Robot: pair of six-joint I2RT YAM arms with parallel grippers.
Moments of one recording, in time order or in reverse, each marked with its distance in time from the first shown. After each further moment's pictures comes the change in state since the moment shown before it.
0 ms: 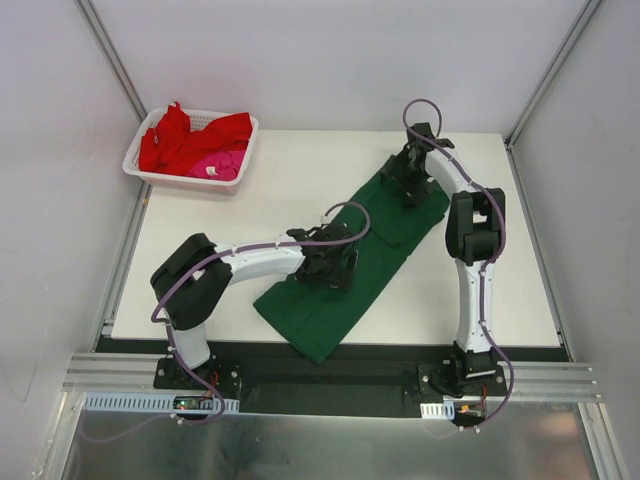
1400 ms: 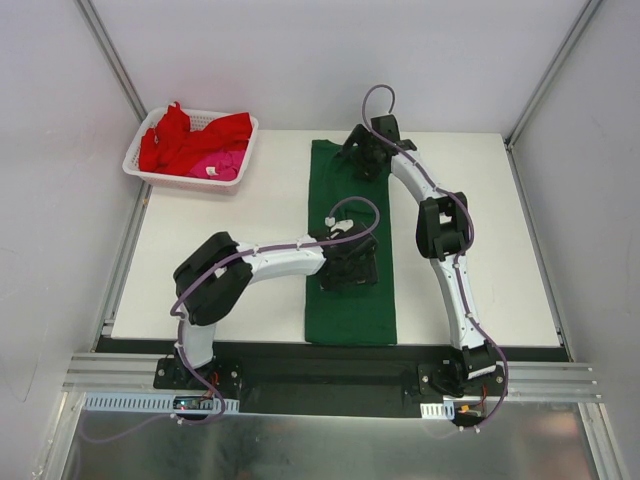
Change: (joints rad) left arm -0.082 0.130 0.164 -0.018 -0.053 -0.442; right arm 0.137 0.312 0.422 0.330 -0.231 -0.062
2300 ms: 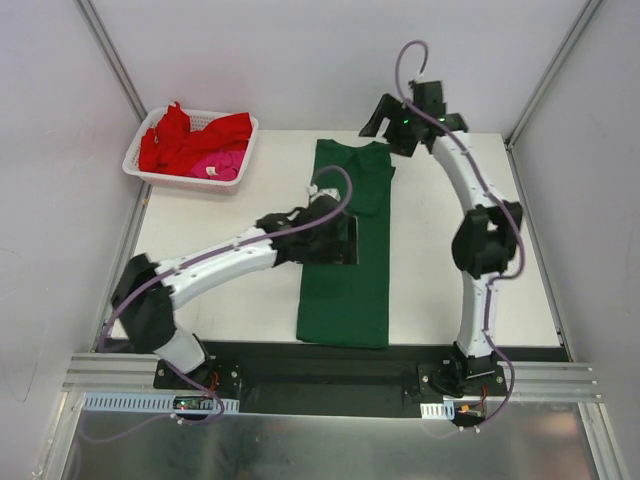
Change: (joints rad) left arm 0.062 -0.330 -0.046 -0.081 -0.011 0.260; right arm -0.072 -0.435 -0.234 -0.141 -0.055 -0.276
